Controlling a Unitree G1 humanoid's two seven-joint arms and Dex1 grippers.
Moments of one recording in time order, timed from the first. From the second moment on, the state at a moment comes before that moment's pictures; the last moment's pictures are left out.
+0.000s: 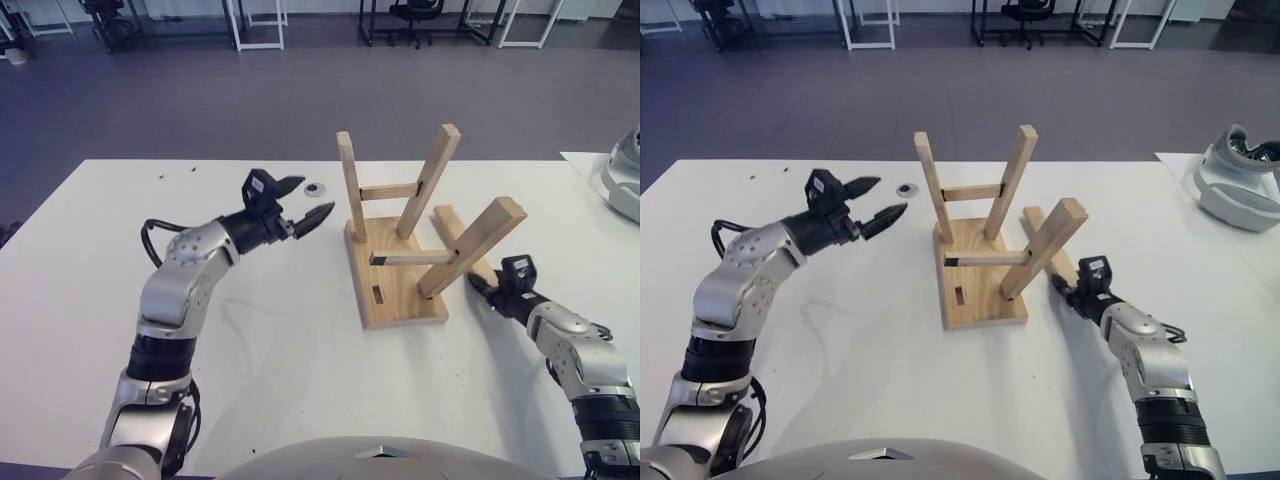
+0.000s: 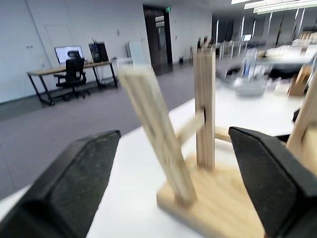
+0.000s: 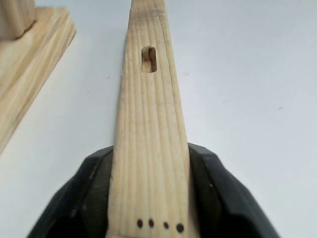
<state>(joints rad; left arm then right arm) -0.45 0.33 0.04 -0.24 -0.48 0.51 -0.63 -0.06 -0.57 -0.20 0.08 0.38 0.37 0.30</state>
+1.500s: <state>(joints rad) -0.64 0.44 0.39 -0.25 -1.18 0.81 -0.39 -0.41 -0.75 -0.22 -0.35 0.20 0.27 0.54</state>
